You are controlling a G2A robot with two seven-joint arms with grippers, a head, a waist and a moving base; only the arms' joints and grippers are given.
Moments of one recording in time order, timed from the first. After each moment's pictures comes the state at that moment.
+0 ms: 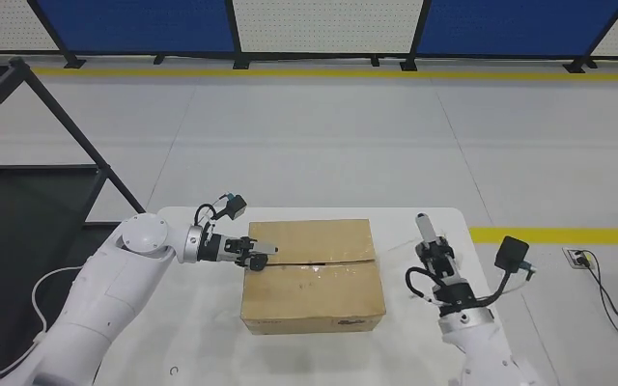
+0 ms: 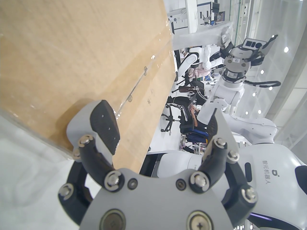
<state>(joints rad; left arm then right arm) 0.21 -1.09 -0.68 -0.72 -0.56 -0.42 -1.37 -1.21 -1.20 1.26 -2.10 -0.19 0.37 -0.14</state>
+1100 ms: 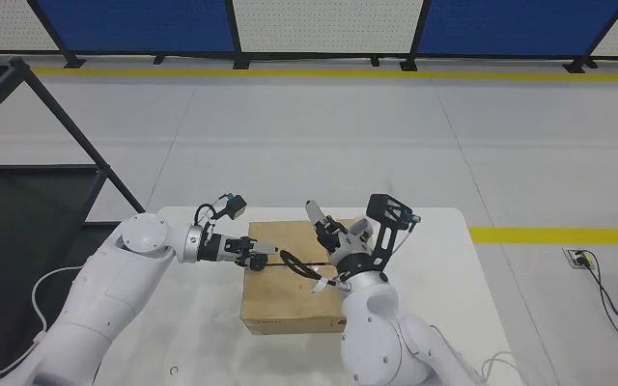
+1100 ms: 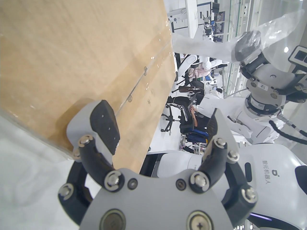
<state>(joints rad) 0.21 -1.09 -0.68 -0.72 -0.56 -0.42 -1.37 -0.73 -1.36 0.81 -1.92 -0.48 0.92 0.05</state>
